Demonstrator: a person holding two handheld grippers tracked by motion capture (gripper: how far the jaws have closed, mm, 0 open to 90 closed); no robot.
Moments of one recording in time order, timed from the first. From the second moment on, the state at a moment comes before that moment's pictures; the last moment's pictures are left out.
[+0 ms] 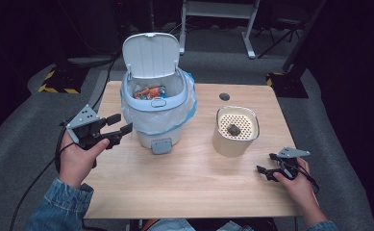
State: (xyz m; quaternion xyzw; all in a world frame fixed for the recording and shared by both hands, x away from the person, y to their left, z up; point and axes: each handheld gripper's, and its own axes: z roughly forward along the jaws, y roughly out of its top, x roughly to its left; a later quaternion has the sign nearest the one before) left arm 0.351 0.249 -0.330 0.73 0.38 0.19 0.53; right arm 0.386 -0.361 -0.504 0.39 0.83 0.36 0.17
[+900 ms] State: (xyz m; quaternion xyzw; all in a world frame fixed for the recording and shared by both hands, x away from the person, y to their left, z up) left arm 0.406 0.257 -0.274 0.66 0.41 0.25 0.58; right arm 0.386 -0.361 -0.504 0.39 0.83 0.36 0.17
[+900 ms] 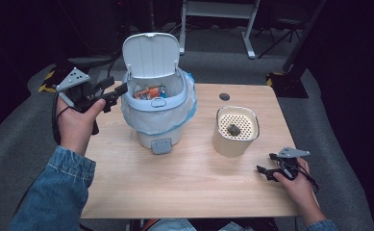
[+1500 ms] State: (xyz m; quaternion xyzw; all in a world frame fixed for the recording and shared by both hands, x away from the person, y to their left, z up) left arm 0.466 0.255 -0.261 0.65 0.42 0.27 0.57; right arm 0.386 -0.361 -0.504 0.39 0.83 0.36 0.17
